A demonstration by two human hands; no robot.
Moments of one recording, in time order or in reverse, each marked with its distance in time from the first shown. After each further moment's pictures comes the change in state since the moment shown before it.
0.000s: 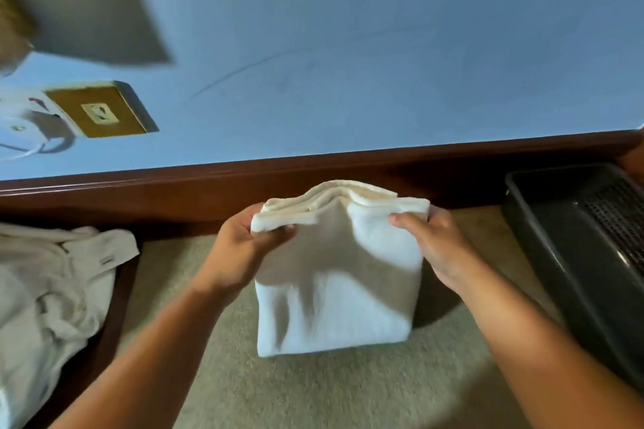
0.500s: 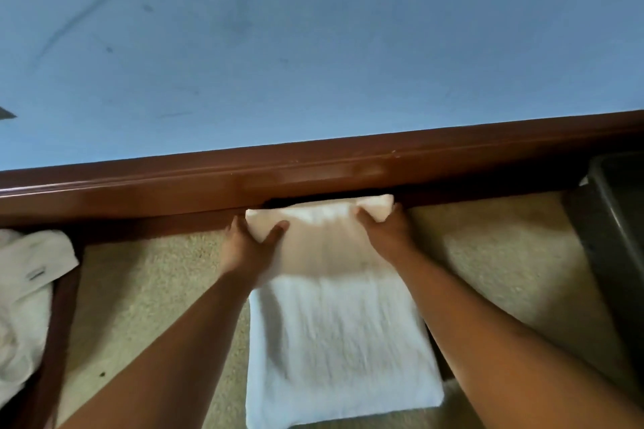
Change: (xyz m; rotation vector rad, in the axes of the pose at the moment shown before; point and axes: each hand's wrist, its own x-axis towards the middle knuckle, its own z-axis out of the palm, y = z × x) left_hand 0.167 -0.182 -0.010 0.661 0.394 -0.473; right_hand 0.189 0.141 0.070 -0.405 0.203 0.394
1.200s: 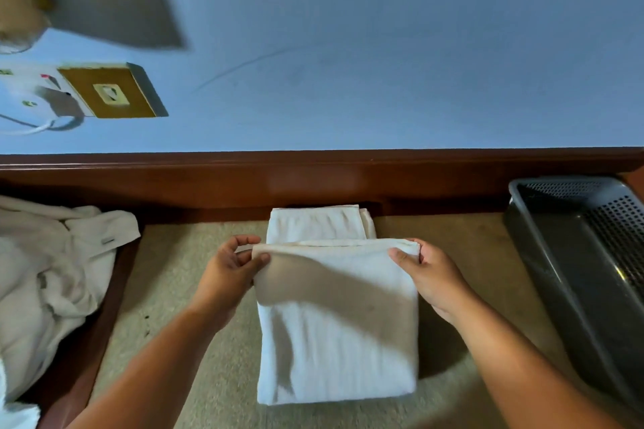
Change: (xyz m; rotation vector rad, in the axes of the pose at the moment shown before) left_hand -0.165 -0.039 -0.099 -0.864 -0.276 0.104; right_hand -0.171 0.050 -0.126 0.177 -0.189 -0.354
